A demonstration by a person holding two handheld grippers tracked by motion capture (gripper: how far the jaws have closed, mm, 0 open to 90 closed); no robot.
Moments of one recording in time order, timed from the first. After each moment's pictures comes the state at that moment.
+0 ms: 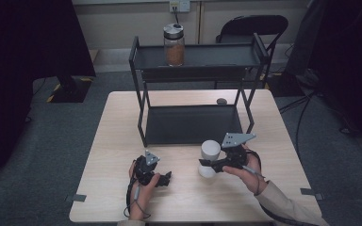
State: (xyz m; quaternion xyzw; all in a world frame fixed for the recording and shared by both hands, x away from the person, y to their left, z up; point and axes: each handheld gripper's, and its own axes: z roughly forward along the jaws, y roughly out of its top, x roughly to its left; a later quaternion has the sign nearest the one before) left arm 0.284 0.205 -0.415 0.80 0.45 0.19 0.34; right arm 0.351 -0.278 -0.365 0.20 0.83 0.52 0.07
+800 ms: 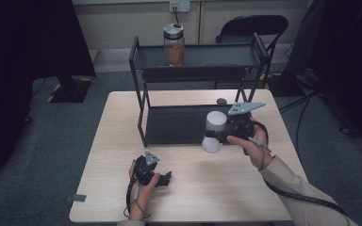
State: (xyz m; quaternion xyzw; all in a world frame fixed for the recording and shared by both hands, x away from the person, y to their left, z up) left arm 0.284 0.205 -0.415 0.80 0.45 0.19 0.34; right arm 0.381 -0.285 -0.292 0.25 0.81 0.52 0.10
